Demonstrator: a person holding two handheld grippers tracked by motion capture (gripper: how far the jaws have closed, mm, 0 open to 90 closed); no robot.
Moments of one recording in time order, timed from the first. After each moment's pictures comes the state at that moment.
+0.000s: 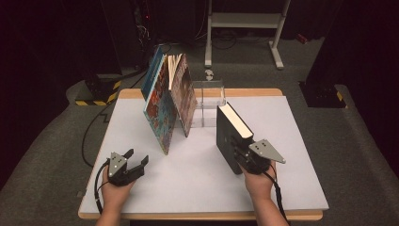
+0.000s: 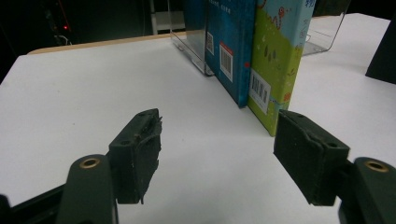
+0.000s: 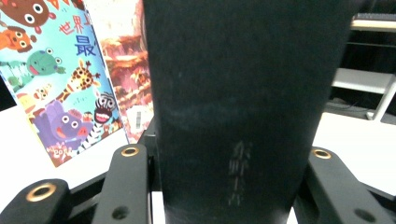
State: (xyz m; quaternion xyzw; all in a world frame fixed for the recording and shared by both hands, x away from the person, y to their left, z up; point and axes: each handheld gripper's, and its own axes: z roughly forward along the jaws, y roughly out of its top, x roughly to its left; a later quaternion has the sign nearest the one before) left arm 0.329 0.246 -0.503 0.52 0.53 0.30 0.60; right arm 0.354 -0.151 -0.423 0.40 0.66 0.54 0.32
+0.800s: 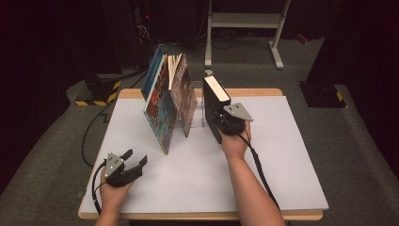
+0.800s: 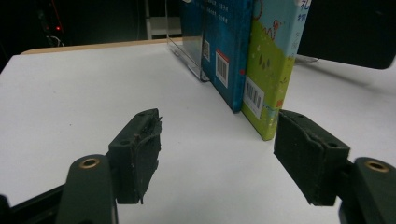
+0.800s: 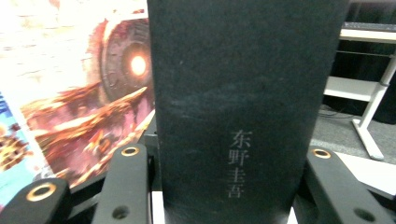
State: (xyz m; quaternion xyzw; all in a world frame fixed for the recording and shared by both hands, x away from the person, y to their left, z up) left arm 0.325 0.251 -0.500 0.50 0.53 0.29 0.62; right arm 0.464 -0.084 -0.407 0.42 0.65 0.52 0.35
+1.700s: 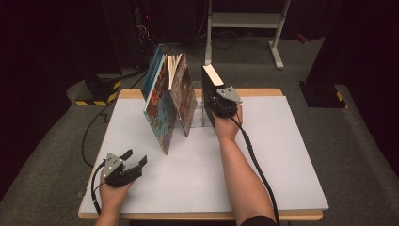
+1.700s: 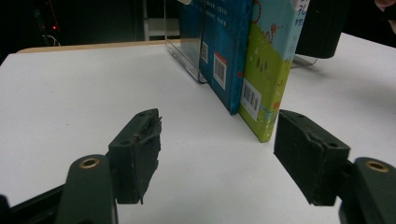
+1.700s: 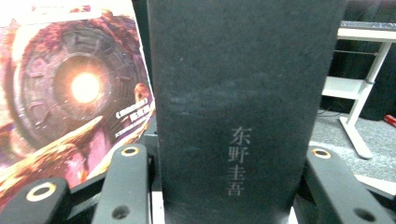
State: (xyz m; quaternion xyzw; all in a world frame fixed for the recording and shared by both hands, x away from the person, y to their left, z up) left arm 0.324 0.253 -0.499 0.50 0.53 0.28 0.62; right arm 0.531 -0.064 -0.411 0.45 0.64 0.51 0.37
